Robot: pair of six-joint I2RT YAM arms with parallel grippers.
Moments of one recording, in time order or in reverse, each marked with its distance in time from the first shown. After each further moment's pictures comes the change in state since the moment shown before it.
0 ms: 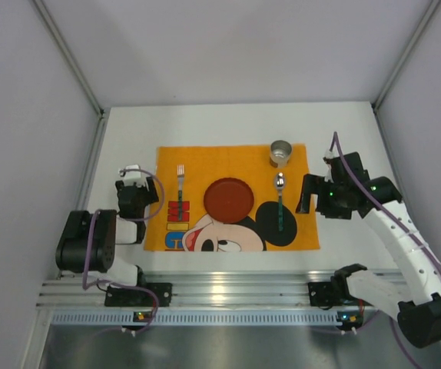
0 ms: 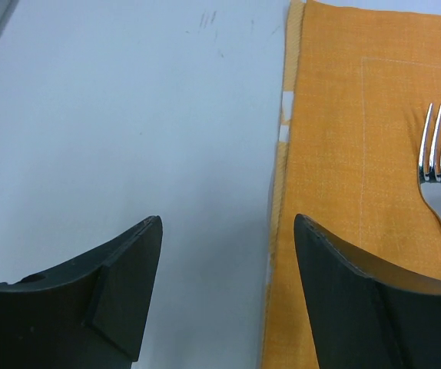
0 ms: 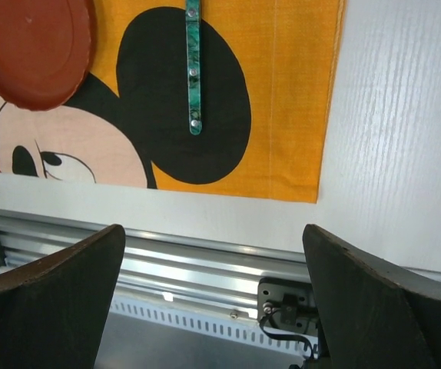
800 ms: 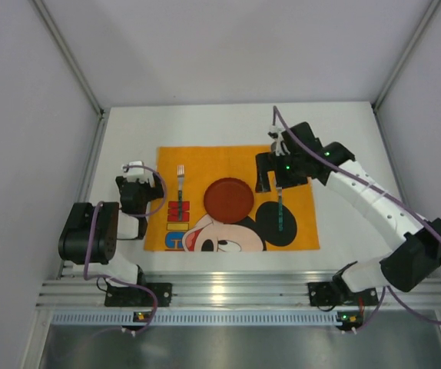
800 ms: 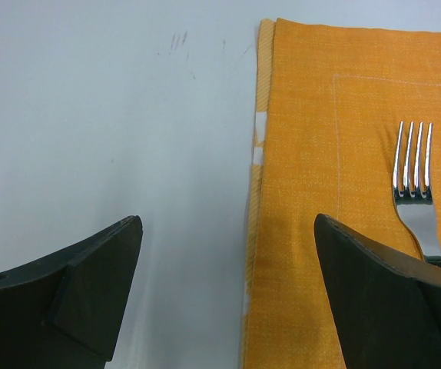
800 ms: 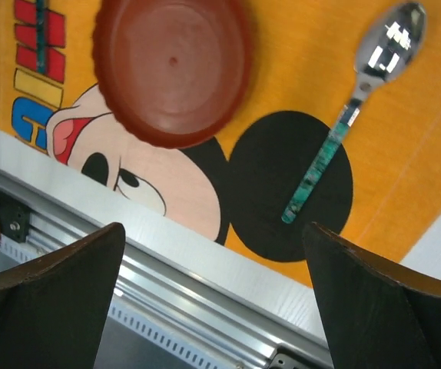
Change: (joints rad) left arm 0.001 0.135 0.048 0.123 0.066 -0.003; right arm 0.204 0.370 0.277 0.171 -0.079 -0.090
